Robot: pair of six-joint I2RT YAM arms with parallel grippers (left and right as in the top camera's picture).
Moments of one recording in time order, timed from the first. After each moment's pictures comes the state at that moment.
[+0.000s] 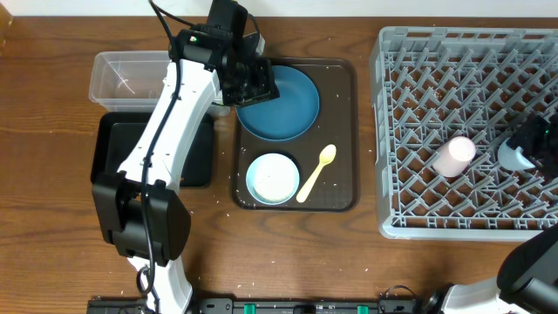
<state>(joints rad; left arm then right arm) -0.27 1.95 1.87 -1.12 0.41 -0.40 -0.54 1.69 1.43 -1.04 -0.02 0.25</state>
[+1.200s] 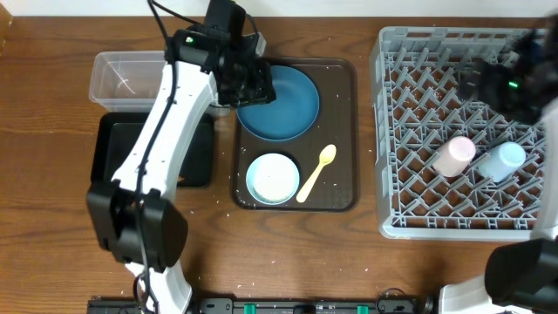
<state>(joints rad) -0.27 1.90 1.87 -1.17 0.37 -0.30 -0.19 1.69 1.75 -1.17 -0.20 0.17</state>
